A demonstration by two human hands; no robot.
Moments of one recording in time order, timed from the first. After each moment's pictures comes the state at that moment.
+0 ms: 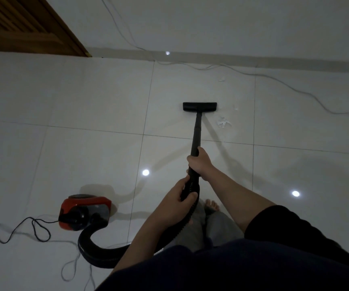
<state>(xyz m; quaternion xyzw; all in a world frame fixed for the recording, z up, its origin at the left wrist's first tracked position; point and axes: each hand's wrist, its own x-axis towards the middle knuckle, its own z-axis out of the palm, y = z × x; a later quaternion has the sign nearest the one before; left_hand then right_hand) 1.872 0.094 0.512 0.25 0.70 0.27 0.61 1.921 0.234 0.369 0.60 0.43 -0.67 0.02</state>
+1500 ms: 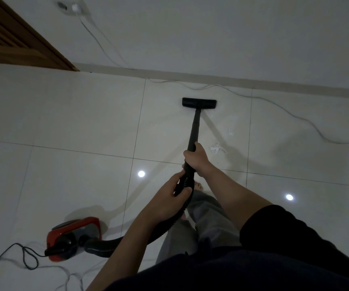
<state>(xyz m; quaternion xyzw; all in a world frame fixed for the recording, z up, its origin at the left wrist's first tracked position) 1.795 0.315 0.503 0.26 0.70 0.25 0.61 1.848 0.452 0.374 0.61 0.41 -0.68 0.01</state>
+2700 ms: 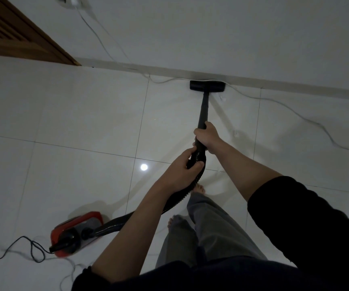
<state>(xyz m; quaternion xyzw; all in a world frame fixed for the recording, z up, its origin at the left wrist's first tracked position) 1.763 0.413 0.480 0.26 0.72 0.25 0.60 1.814 0.555 0.366 0.61 0.45 -0.65 0.02</state>
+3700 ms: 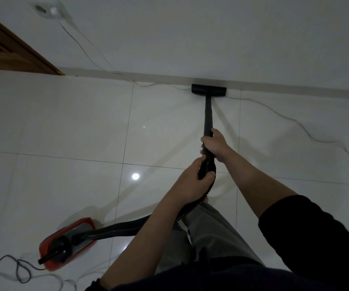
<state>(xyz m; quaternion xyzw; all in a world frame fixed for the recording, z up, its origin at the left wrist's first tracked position) 1.845 0.410 0.499 0.28 0.67 0.27 0.63 1.909 0.556 0.366 0.63 0.42 -0.65 -0.03</state>
